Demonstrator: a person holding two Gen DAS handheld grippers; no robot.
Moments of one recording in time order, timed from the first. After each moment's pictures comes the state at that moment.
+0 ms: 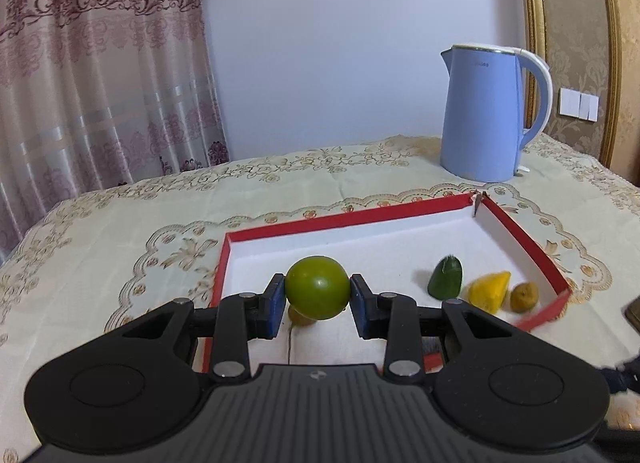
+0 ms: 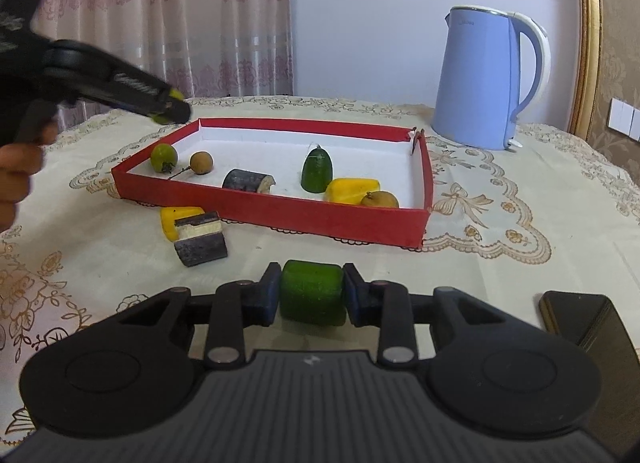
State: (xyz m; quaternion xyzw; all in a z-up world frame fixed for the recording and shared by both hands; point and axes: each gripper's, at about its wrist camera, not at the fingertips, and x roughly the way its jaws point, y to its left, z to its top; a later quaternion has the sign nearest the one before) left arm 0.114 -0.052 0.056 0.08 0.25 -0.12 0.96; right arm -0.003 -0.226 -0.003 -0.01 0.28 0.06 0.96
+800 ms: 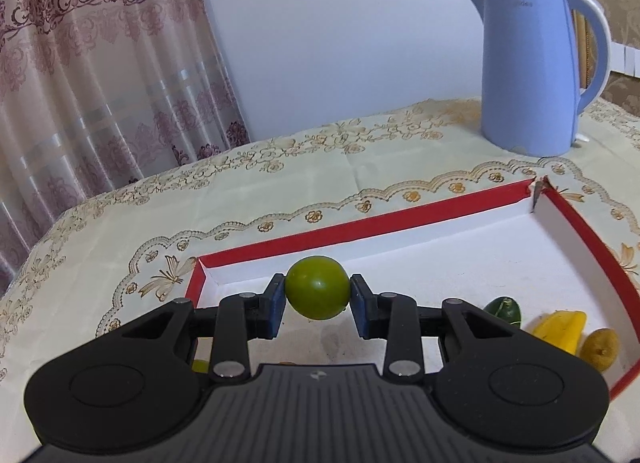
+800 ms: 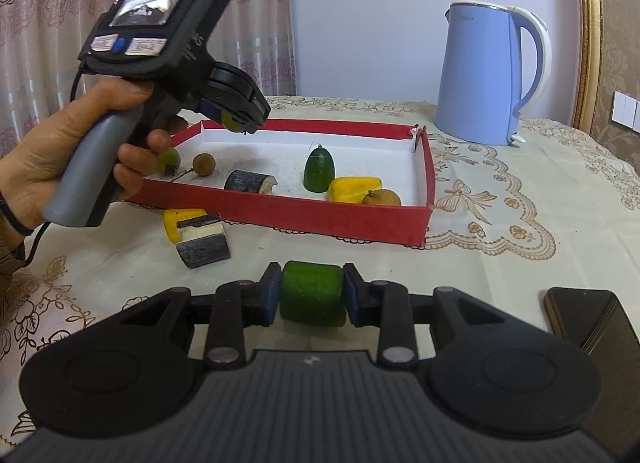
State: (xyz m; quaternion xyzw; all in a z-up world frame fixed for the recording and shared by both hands) left arm 0.197 -0.109 0.029 0.13 0.29 -0.05 0.94; right arm -0.002 -0.228 -0.003 0.00 0.28 0.06 0.96
